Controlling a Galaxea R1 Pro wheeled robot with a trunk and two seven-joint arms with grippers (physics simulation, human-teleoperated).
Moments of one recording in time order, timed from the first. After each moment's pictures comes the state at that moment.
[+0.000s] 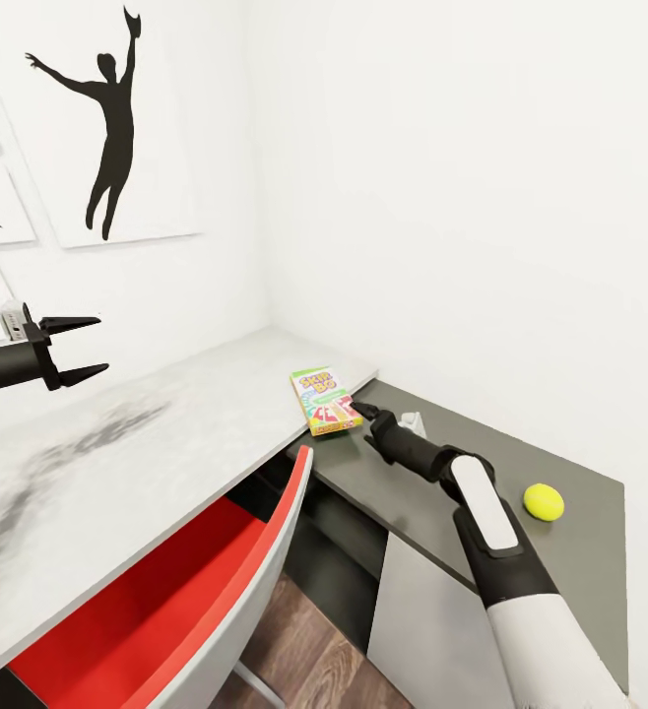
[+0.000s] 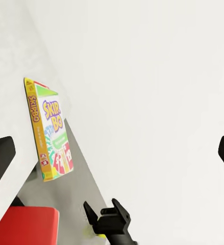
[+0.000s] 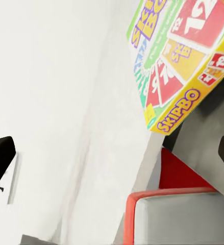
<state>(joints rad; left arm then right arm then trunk) -1.07 0.83 -0.34 -0.91 2.11 1.05 -0.01 -0.65 0.07 0.05 -1.24 -1.24 0.67 -0.14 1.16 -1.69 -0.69</state>
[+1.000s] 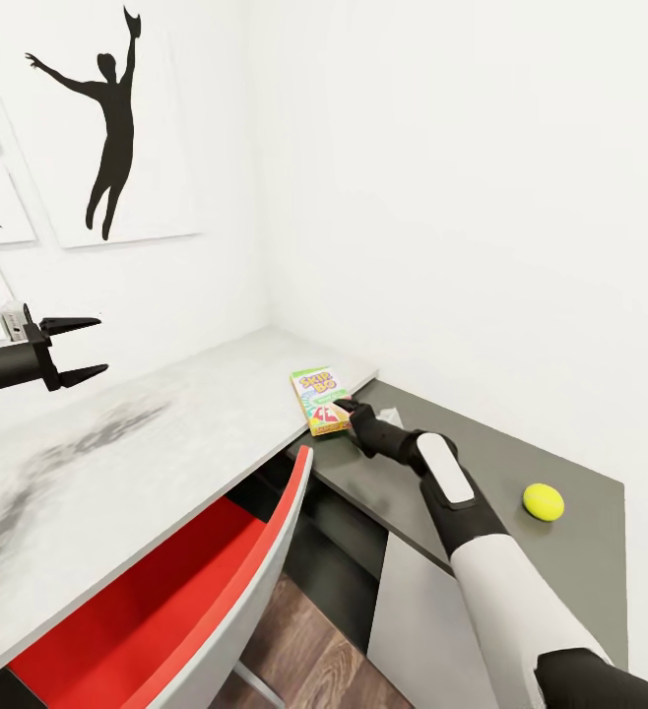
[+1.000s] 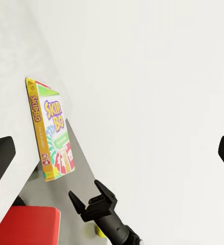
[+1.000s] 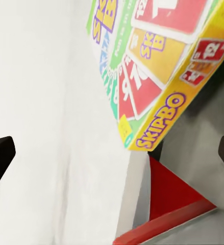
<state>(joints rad) -1.07 0.83 -0.35 -0.91 2.11 1.05 -0.01 -0.84 0.14 0.04 -0.90 -1.24 0.58 -0.21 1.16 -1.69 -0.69</state>
